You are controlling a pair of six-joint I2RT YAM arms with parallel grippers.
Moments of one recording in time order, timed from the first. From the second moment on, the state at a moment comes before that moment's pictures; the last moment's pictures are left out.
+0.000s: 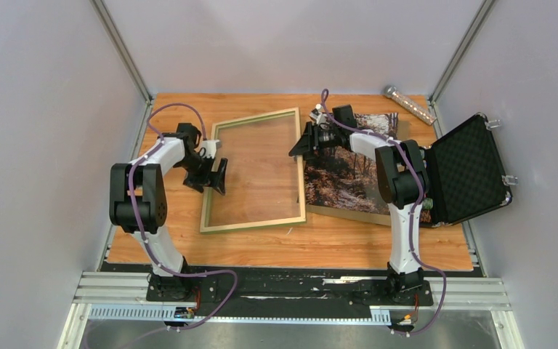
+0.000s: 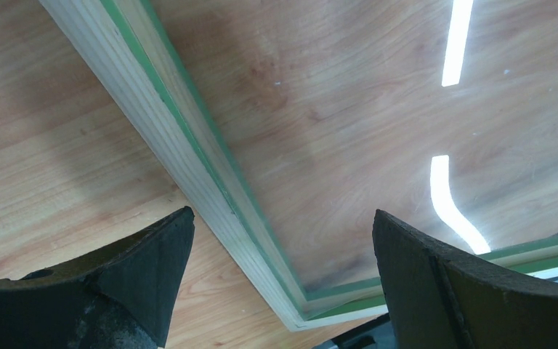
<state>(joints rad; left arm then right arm) -0.02 1.79 1.21 -0.84 0.36 0.20 0.27 2.20 1.54 -0.10 -1.07 0.56</state>
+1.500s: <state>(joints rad) 0.04 1.84 1.19 -0.88 0.36 0.25 0.26 2.17 1.52 -0.18 -0.98 0.48</state>
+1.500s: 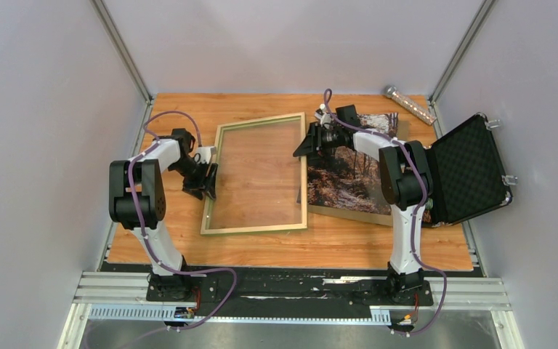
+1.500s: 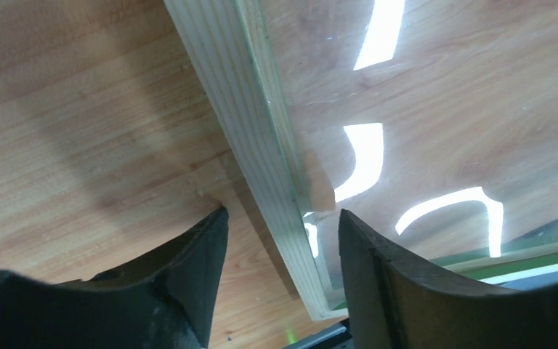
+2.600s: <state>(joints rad) -0.10 1.91 1.28 -0.85 0.69 0.19 0.38 2.10 1.55 0.88 -1.37 1.44</state>
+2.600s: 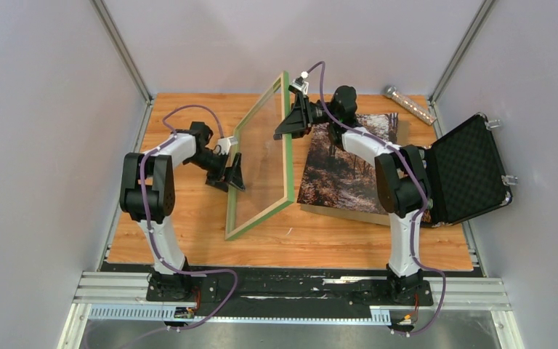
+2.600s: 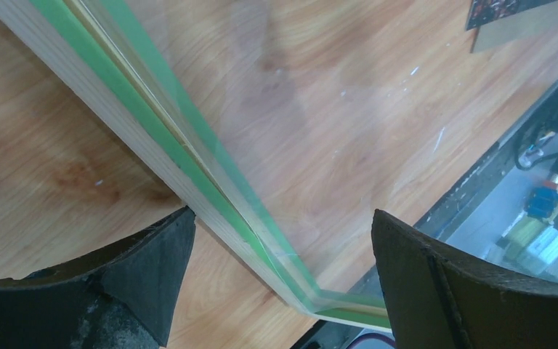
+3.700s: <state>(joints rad) -0.12 1.89 1.26 -0.55 0.59 -0.06 0.44 1.93 1.51 0.42 -1.42 1.11</state>
